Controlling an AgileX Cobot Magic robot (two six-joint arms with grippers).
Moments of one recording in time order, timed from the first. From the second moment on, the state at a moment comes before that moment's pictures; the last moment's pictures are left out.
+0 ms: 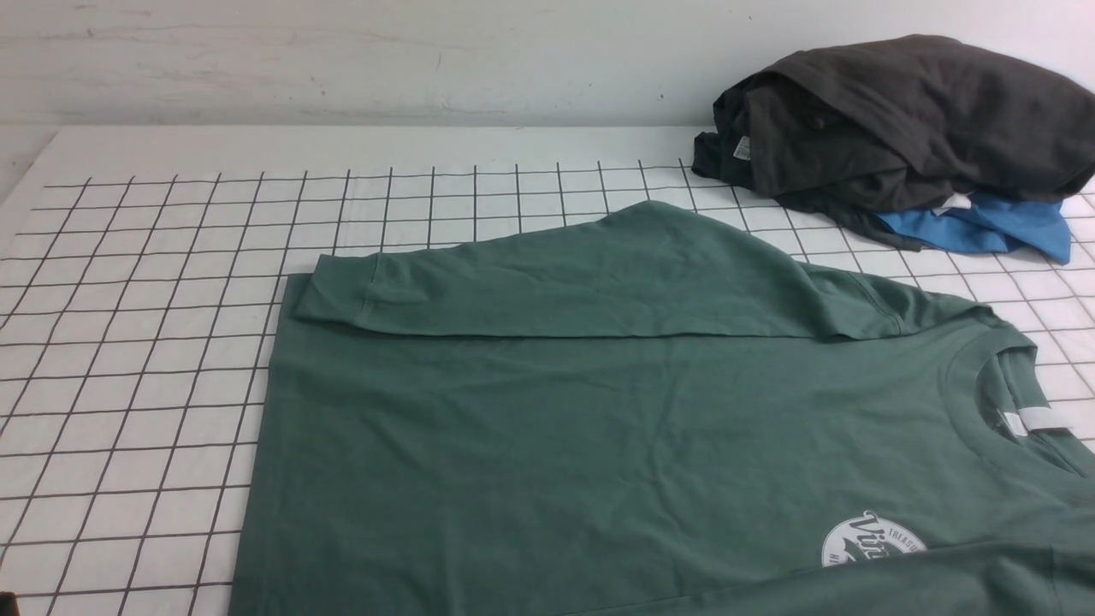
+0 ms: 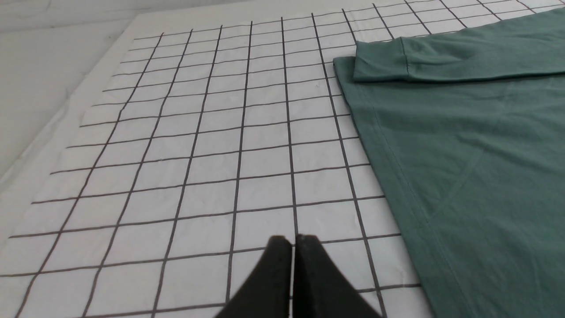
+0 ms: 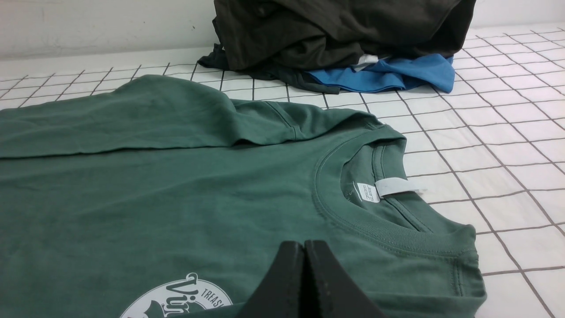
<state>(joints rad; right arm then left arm) 0.01 -0.01 0.02 -0.05 0.38 0.11 0.04 -0.01 0.02 0.02 0.36 0.04</state>
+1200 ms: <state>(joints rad) 0.01 -0.01 0.02 0.74 0.20 0.11 0.04 0.00 -0.17 -0.66 0.29 -0.05</state>
